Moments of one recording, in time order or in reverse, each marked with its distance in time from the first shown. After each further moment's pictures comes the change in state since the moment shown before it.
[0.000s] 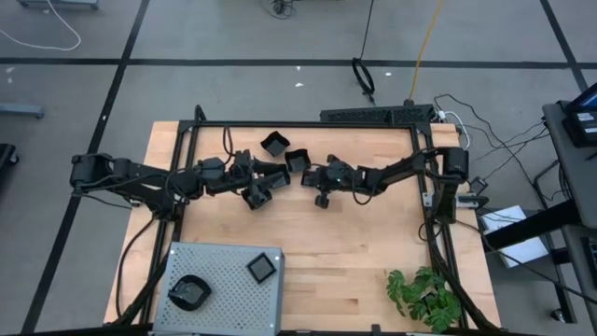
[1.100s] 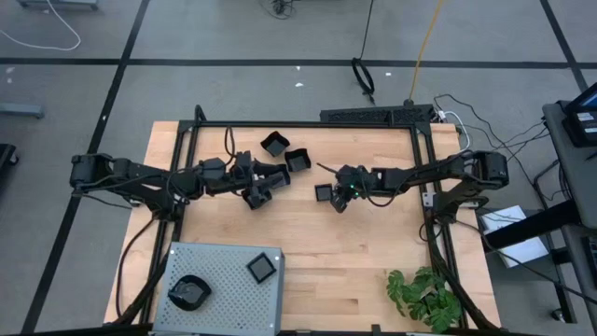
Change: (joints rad) left arm 0.000 0.000 0.000 -0.024 0.018 -0.002; right arm 0.061 -0.316 -0.079 -0.569 0.054 0.561
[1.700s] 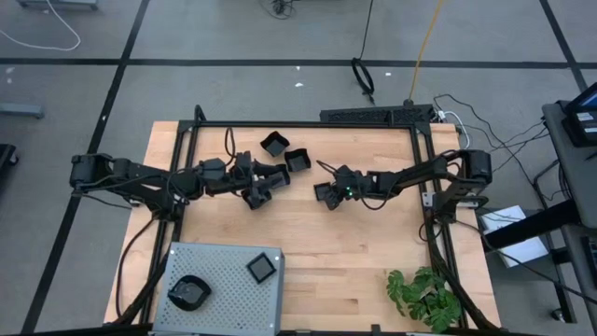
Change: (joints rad) left arm -0.004 0.000 0.000 -0.008 0.006 0.018; right arm -0.009 0.157 -0.034 0.233 -0.003 0.197
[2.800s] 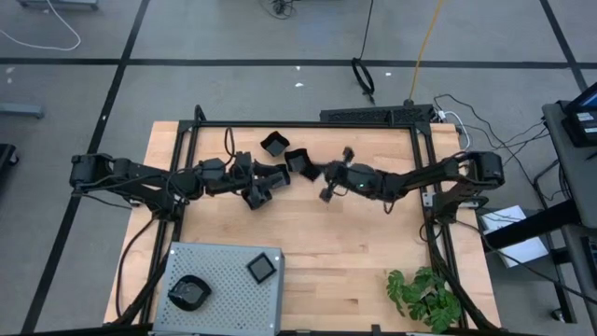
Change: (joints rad) left arm 0.000 0.000 0.000 0.009 -0.001 -0.076; right arm 0.048 -0.110 -0.003 0.467 0.242 -0.733
